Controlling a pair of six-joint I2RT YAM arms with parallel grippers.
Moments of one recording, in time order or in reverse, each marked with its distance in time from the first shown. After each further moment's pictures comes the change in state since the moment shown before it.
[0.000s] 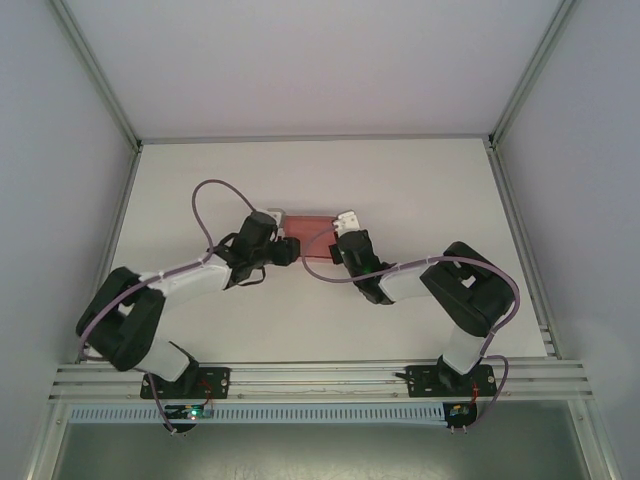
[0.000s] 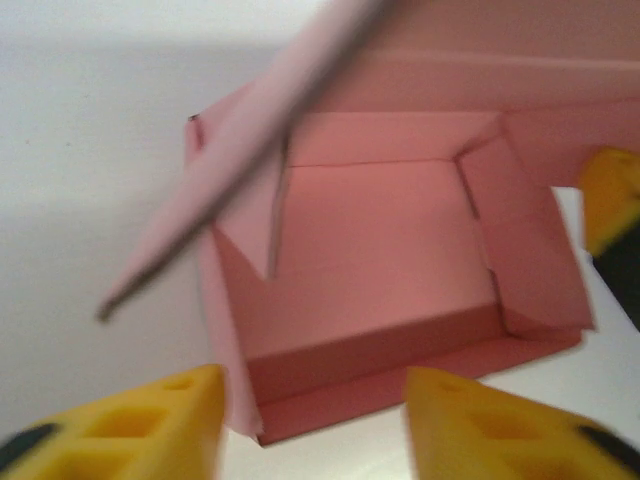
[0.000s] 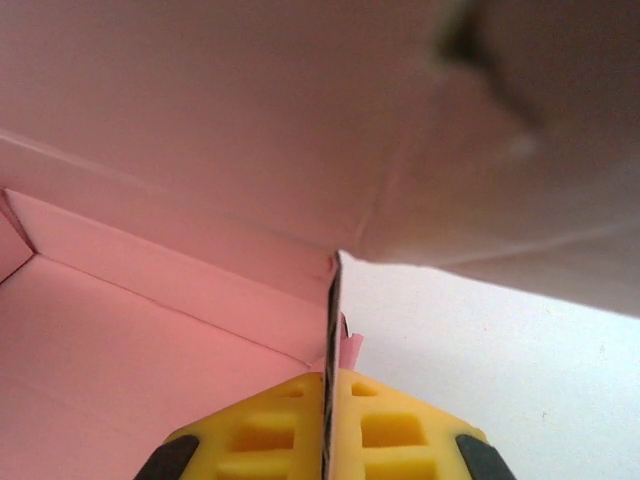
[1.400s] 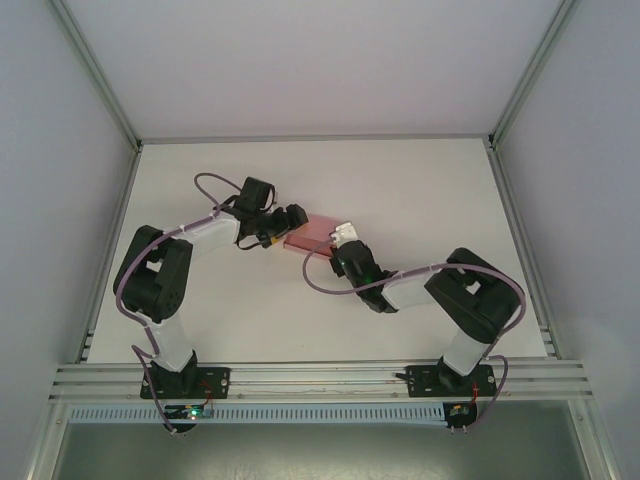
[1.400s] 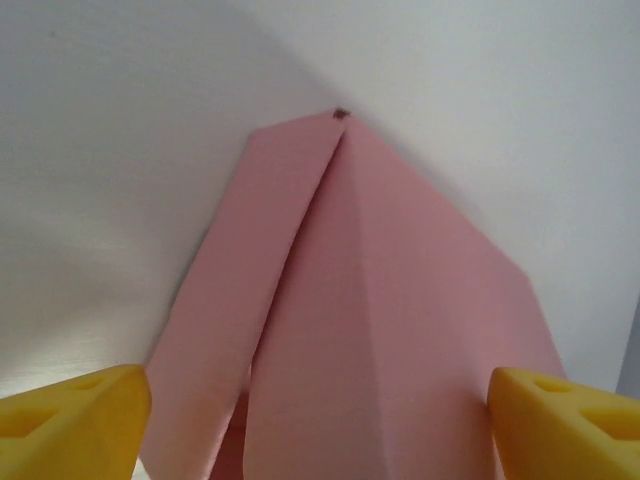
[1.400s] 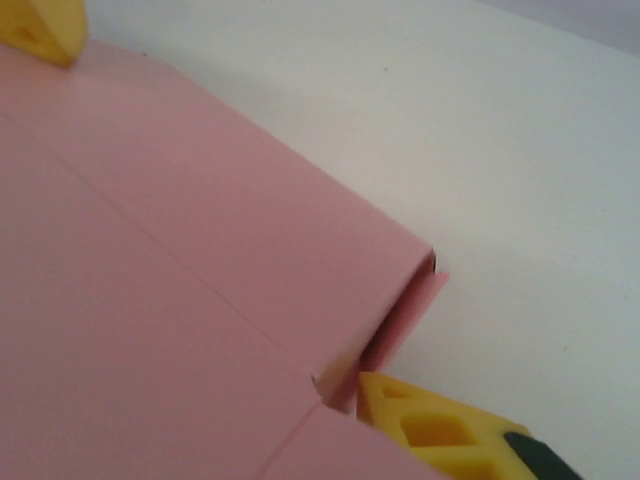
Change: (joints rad) left arm 0.191 0.349 0.358 -0.195 0.327 -0.364; right arm 0.041 -0.064 -0.064 -0.069 -0.033 -0.021
